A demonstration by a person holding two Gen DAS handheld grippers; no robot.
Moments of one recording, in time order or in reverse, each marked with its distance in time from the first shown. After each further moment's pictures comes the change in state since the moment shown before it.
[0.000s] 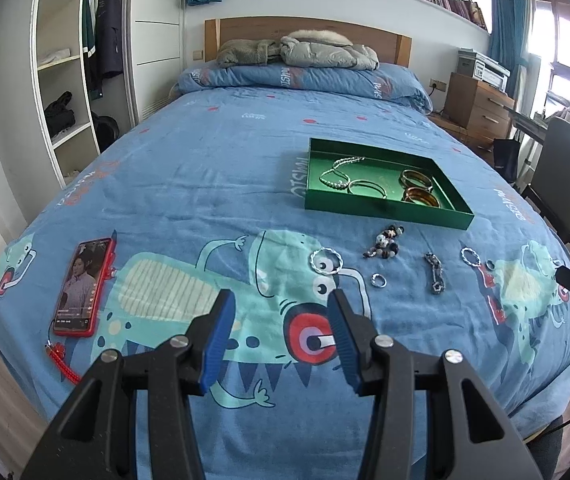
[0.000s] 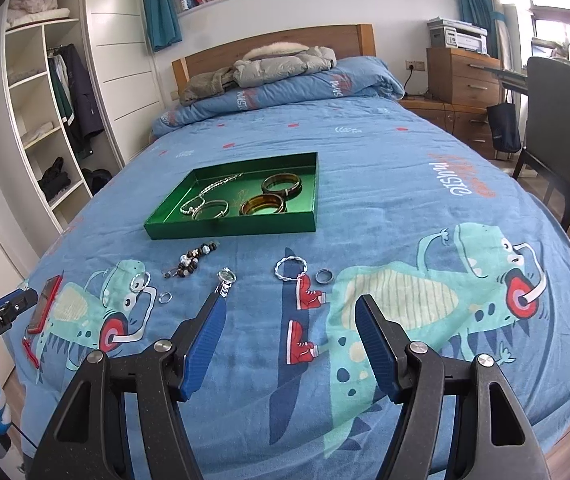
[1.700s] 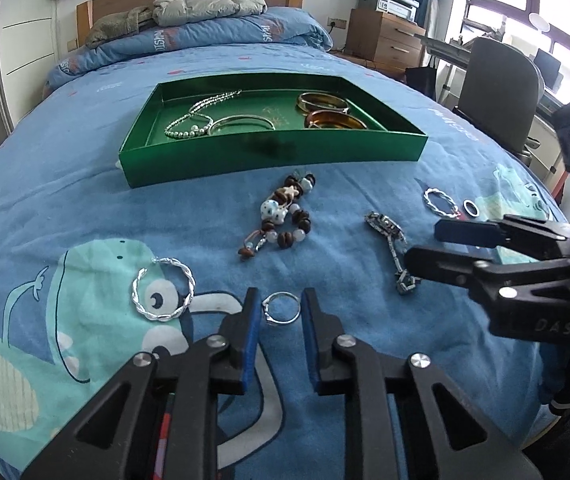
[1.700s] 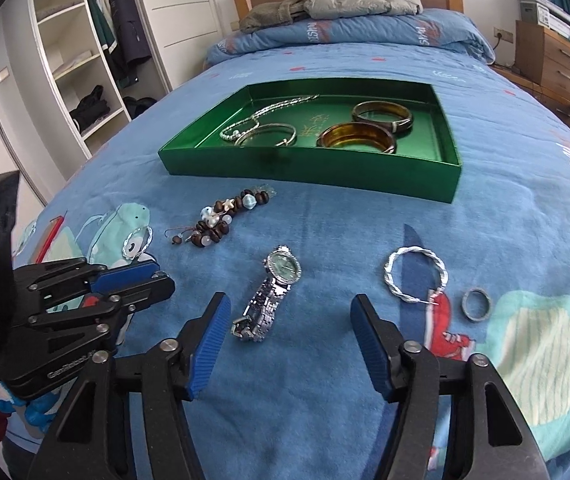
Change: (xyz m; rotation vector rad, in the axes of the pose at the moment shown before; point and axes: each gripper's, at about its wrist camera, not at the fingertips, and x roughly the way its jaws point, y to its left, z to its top) left arm 0.150 -0.088 0.005 0.247 0.133 -0.310; right arm 0.158 0.053 0.003 -0.162 0.221 0.192
